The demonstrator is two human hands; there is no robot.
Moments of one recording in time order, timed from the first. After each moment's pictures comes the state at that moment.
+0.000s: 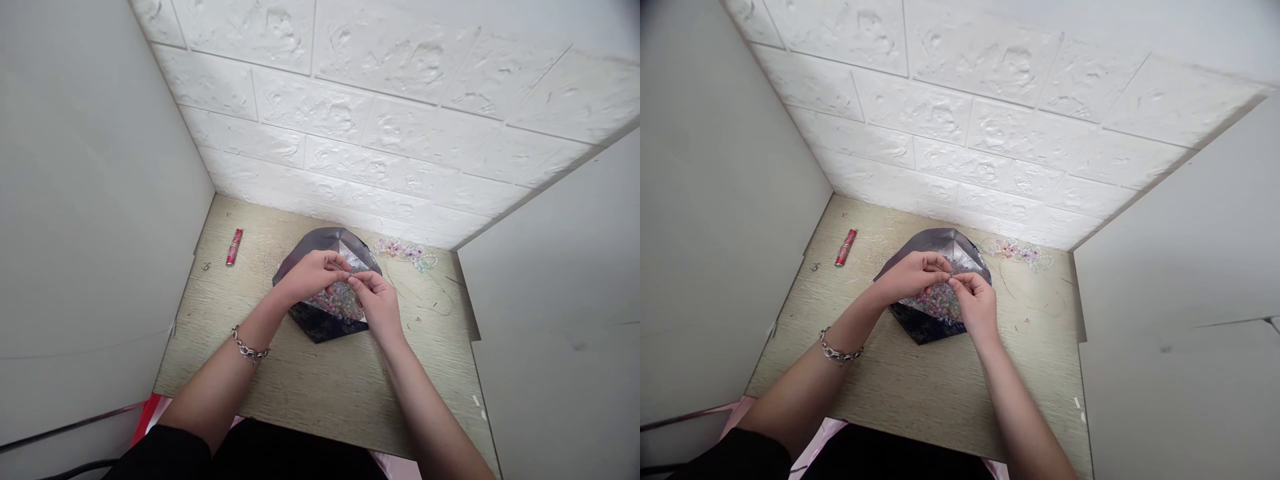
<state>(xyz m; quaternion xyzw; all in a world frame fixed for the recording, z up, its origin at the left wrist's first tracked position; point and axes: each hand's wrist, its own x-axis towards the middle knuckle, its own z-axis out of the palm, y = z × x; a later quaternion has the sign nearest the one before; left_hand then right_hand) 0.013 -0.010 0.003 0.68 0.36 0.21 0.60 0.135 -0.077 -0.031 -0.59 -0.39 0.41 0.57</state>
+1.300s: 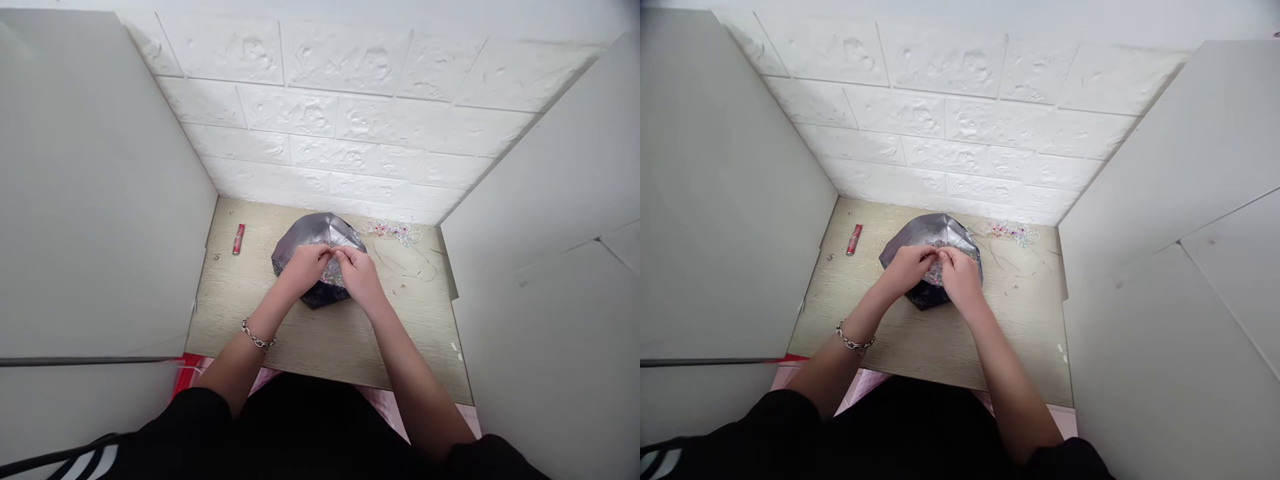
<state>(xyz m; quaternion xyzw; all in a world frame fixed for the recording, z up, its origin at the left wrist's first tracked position) 0.019 -0.052 0.014 0.85 0.42 0.21 0.23 0.133 -0.093 -0.006 -0.63 -0.58 0.24 0.45</state>
